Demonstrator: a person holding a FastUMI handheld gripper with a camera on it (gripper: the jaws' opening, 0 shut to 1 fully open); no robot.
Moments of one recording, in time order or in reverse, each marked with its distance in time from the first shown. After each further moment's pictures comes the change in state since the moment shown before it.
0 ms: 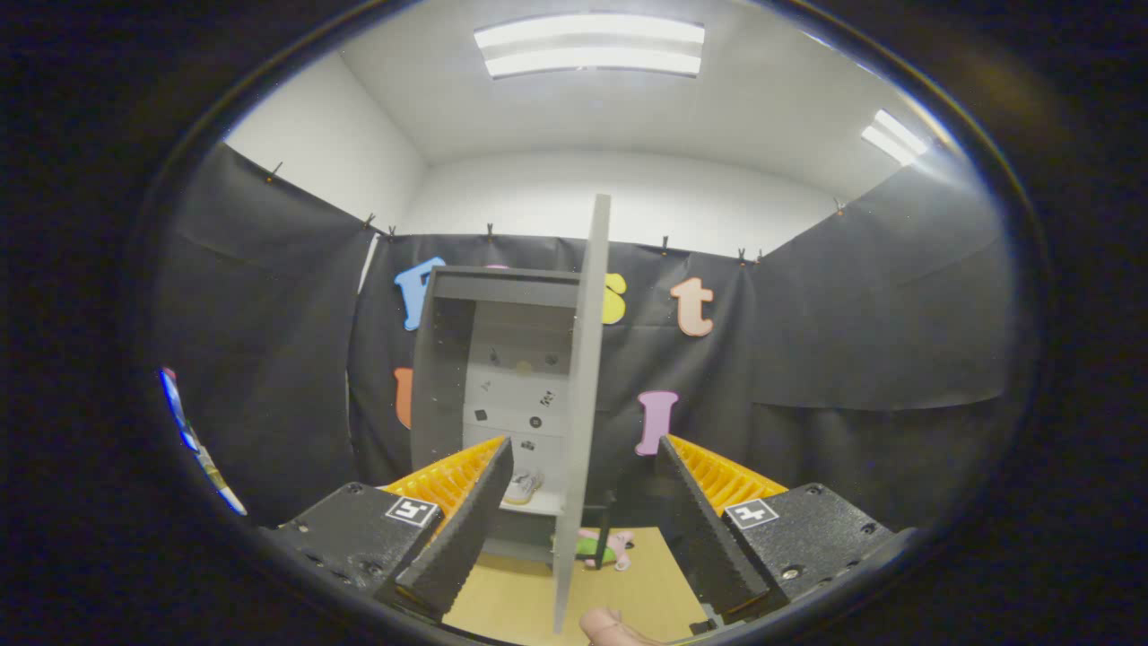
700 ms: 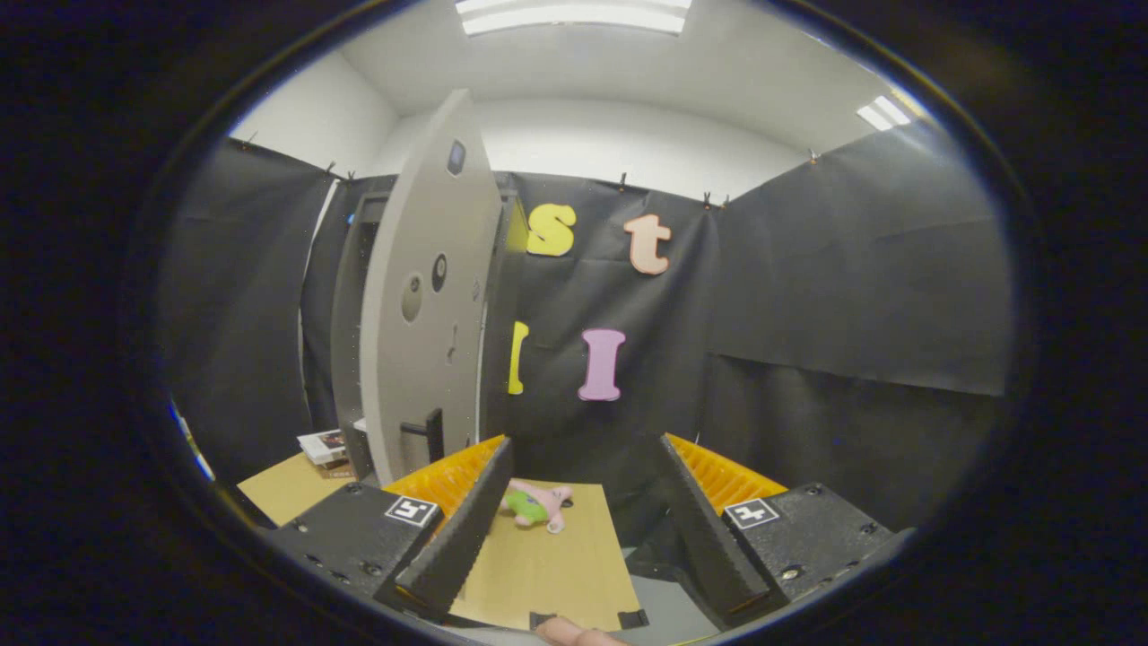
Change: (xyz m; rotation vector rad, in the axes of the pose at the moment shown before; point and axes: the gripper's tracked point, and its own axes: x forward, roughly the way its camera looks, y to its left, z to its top) arm 0.049 -0.139 -0.095 -0.020 0.188 -0.089
